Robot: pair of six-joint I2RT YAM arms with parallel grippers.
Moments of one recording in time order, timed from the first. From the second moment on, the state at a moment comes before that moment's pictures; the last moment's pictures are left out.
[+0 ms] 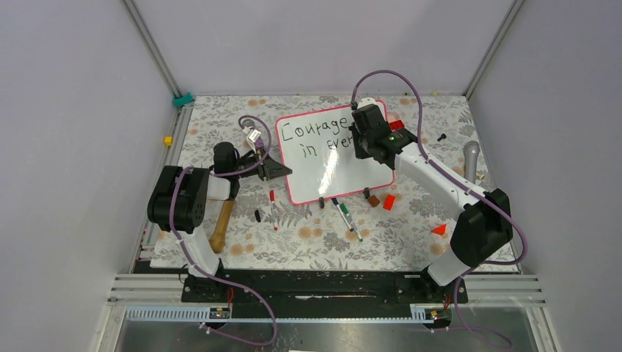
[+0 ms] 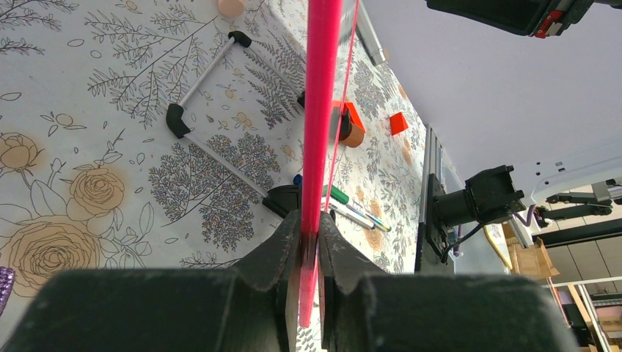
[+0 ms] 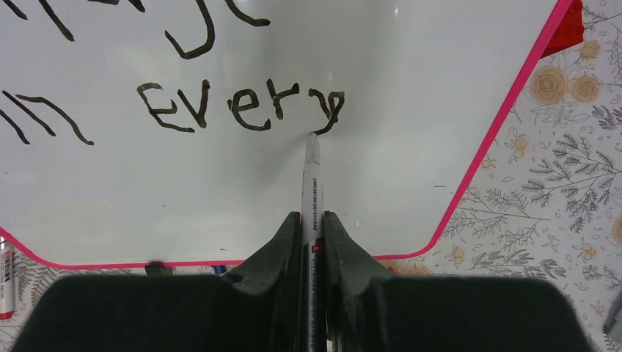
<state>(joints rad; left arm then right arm) -0.09 1.82 0.68 0.94 1.11 -0.66 0.57 1.59 1.38 -0.59 0.29 0.21</state>
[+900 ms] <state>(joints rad) -0.09 1.82 0.68 0.94 1.11 -0.66 0.57 1.36 1.30 -0.54 0.22 0.24</state>
